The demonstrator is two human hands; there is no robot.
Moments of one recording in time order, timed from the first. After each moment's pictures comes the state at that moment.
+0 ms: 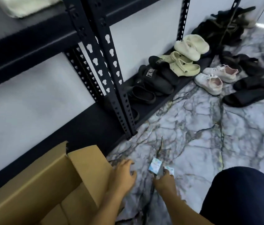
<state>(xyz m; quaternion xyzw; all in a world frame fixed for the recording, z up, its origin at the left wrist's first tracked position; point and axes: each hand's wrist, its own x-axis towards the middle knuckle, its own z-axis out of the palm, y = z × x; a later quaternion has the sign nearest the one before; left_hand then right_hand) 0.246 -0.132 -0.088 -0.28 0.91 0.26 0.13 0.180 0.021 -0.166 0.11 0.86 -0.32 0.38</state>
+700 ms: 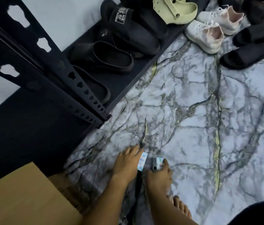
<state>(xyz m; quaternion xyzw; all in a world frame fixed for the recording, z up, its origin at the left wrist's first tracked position) 0.131 -0.119 -0.271 -0.02 0.94 0.14 0.30 0.141 0.007 -0.295 0.36 0.86 -0.26 0.26</state>
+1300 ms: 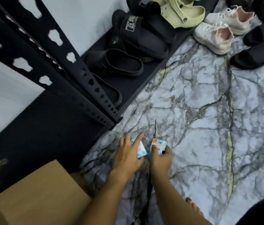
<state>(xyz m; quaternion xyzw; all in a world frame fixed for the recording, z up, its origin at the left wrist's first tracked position) 0.124 -0.157 -0.226 -0.12 0.96 0.19 0.16 0.103 -0.045 -0.266 0.35 0.75 -0.54 0.14</state>
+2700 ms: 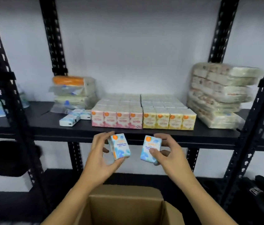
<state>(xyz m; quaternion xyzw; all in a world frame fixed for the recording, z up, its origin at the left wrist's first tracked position) 0.565 -0.268 0.272 -0.32 0.78 0.20 -0.50 0.343 -0.185 0.300 -0.52 0.57 -0.57 0.26</state>
